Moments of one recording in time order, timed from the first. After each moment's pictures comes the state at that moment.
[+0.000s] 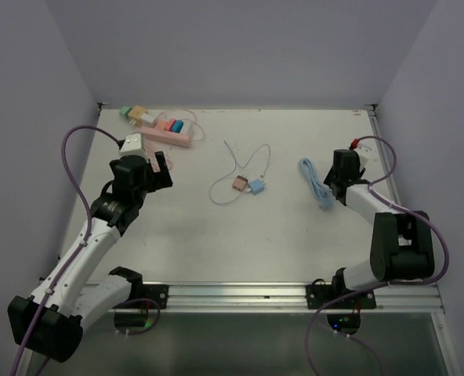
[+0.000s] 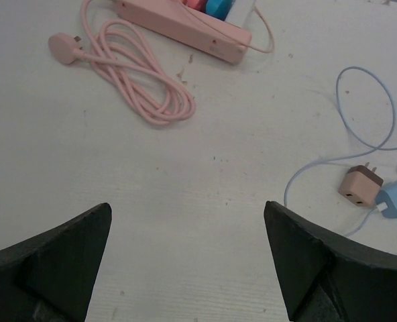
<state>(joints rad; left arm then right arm) -0.32 0.94 0.82 -0.39 -0.32 -0.35 0.04 1.46 0.76 -0.07 0.43 0.44</state>
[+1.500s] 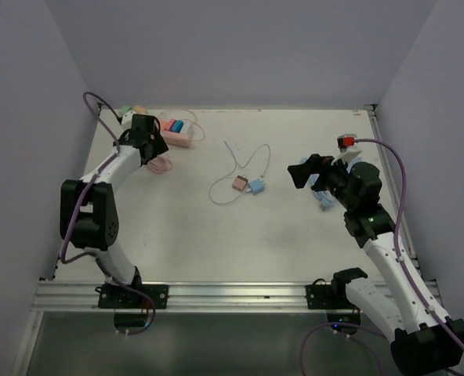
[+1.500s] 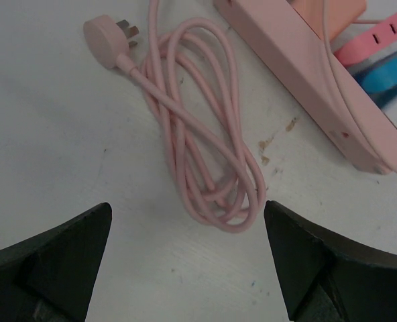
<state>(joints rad) -0.12 1.68 1.21 -0.38 -0.40 -0.56 0.22 0.82 0.73 -0.11 -0.21 0.37</state>
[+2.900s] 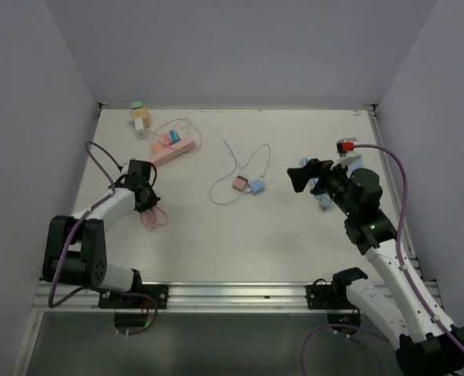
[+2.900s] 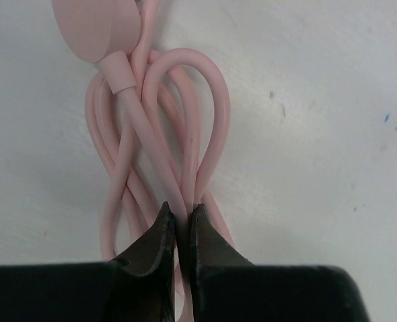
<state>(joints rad) -0.09 1.47 0.75 -0.36 -0.22 -0.61 0.29 0.76 0.71 -0.12 -0.14 0.34</state>
